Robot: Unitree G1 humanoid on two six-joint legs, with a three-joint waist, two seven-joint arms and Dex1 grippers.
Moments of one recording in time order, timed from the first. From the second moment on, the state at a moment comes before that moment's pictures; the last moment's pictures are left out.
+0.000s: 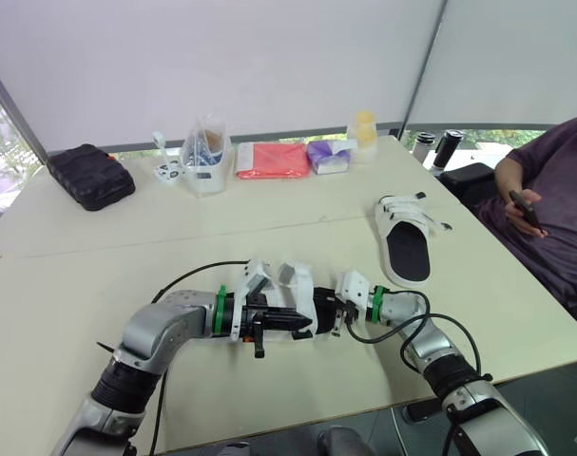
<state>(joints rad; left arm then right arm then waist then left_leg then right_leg) -0.37 0.46 -0.21 -0.18 -0.59 0.85 -1.00 -0.47 -0.37 0.28 0.61 0.08 -0.44 0.94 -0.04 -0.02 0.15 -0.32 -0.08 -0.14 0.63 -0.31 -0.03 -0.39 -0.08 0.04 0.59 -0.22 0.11</state>
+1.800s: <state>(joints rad) -0.75 0.32 -0.02 0.14 -0.65 0.94 -0.76 -0.48 -0.37 0.29 0.62 0.07 -0.45 0.94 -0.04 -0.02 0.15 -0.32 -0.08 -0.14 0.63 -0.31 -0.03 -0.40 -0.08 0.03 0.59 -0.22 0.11</state>
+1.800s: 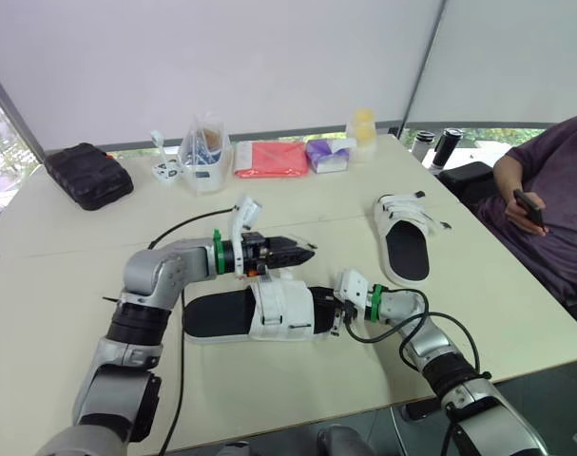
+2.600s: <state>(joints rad) -1.13 0.29 -0.44 0.99 0.17 0.07 -0.85 -0.49 -0.37 0.29 0.62 0.07 -0.45 0.94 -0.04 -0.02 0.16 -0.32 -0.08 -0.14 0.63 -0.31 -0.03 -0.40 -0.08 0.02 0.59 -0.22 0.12</state>
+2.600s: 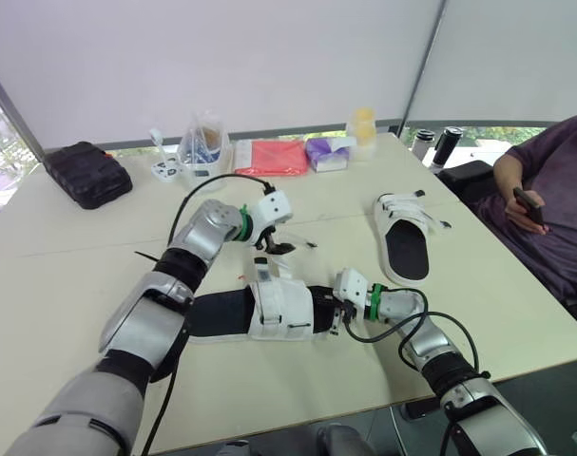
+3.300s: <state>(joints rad) -1.23 0.21 -0.33 1.28 0.28 -0.01 -0.73 -0.49 -0.36 0.29 0.62 0.07 -0.46 0.93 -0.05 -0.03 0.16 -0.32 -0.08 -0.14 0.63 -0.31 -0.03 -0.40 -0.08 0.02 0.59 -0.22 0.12</state>
